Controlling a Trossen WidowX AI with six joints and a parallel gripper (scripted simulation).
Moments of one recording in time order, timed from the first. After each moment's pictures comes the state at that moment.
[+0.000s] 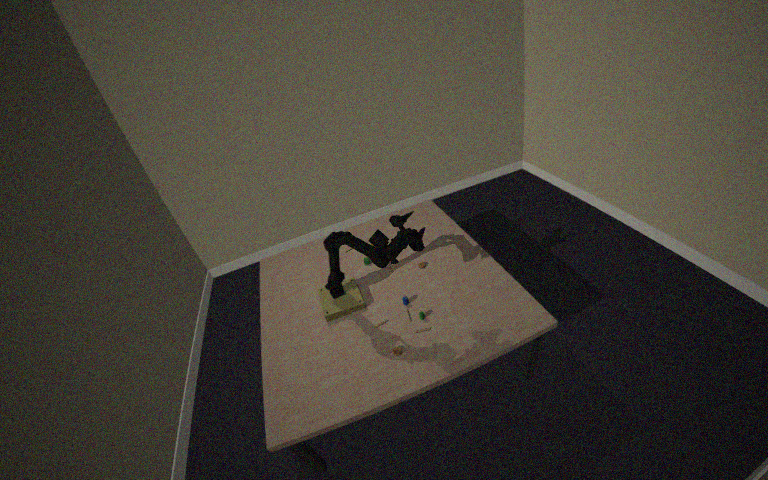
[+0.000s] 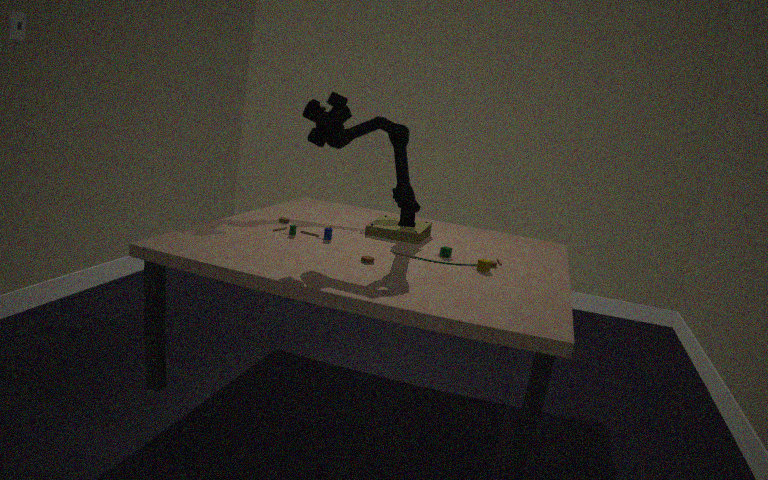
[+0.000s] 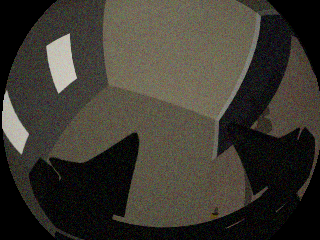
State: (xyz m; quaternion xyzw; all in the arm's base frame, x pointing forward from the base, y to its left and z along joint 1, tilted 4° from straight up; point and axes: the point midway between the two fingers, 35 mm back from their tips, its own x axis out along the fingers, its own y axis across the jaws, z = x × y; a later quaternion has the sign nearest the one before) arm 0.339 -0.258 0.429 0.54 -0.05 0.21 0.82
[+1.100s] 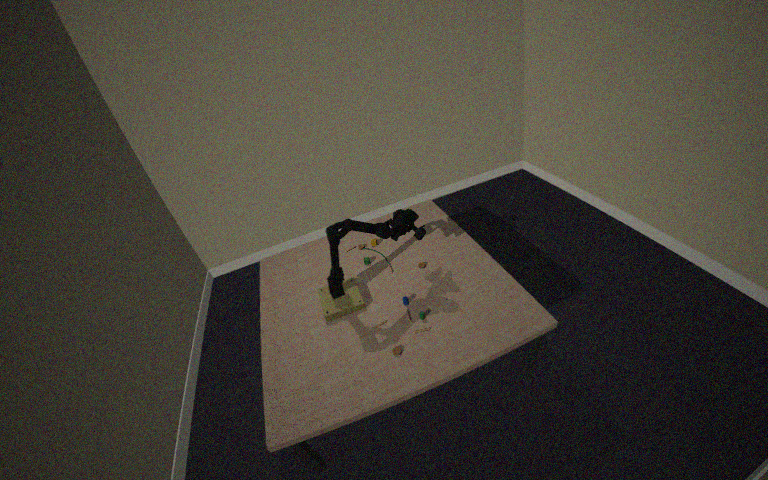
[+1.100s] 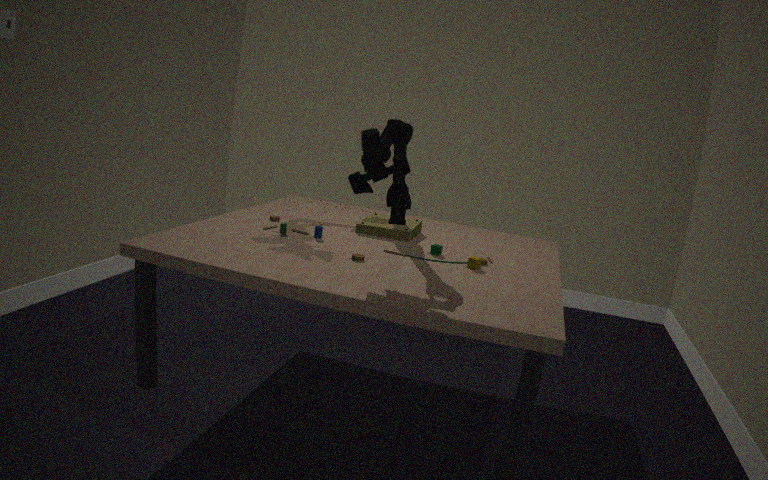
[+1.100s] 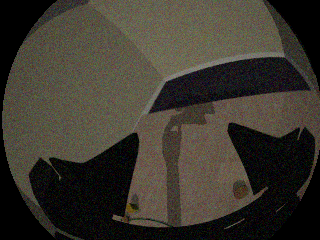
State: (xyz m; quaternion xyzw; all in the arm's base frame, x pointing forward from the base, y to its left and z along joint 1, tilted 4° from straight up) arm 0.495 -0.020 0.259 0.19 0.15 0.17 0.95
